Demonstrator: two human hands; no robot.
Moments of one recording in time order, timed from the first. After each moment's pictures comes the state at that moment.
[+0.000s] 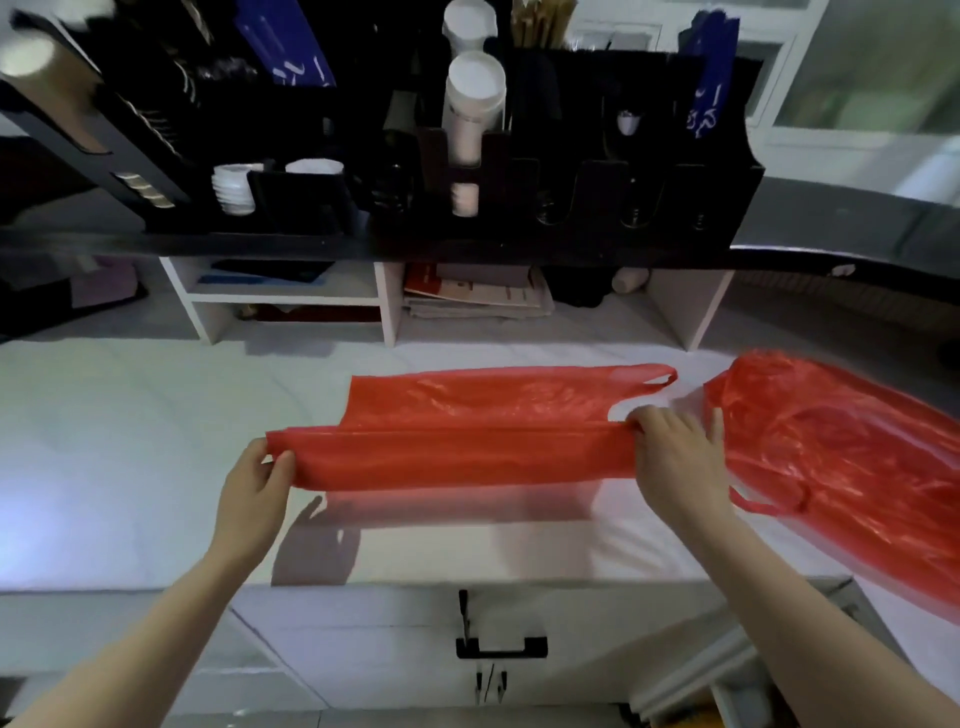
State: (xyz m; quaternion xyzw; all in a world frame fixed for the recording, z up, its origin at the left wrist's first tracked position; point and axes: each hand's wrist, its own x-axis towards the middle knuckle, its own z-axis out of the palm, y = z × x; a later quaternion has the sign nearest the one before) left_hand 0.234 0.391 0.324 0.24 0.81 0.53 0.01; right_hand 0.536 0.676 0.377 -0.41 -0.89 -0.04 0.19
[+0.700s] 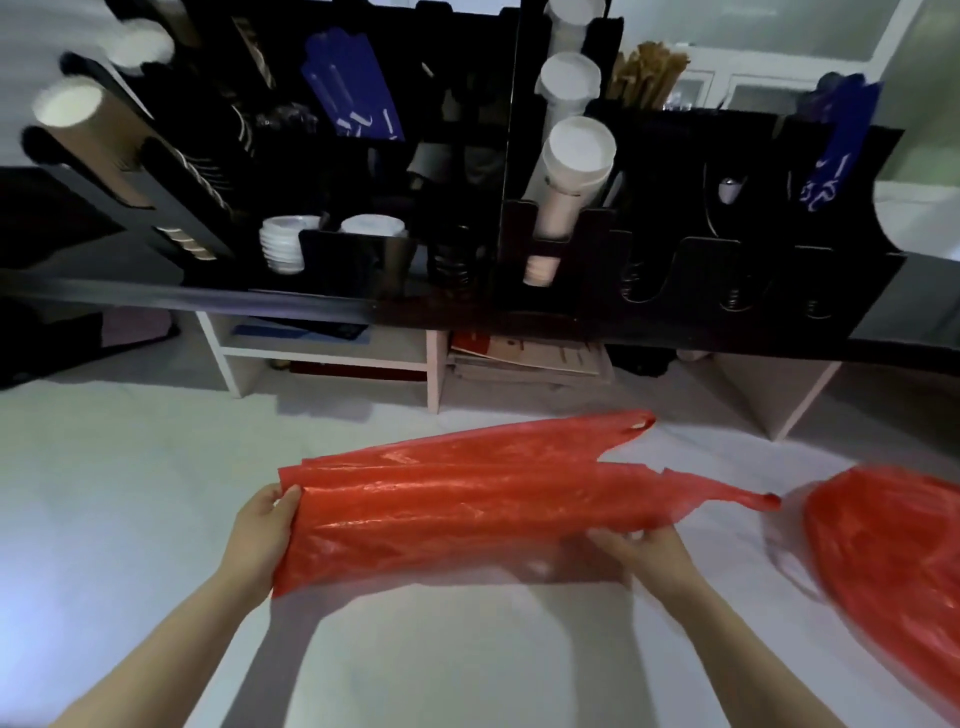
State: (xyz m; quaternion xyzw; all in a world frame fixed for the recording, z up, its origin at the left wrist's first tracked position) left_hand 0.112 0.425 0.300 0.08 0.76 0.62 0.16; right_hand 0.416 0.707 0.325 -0.37 -0.72 0.53 0.25
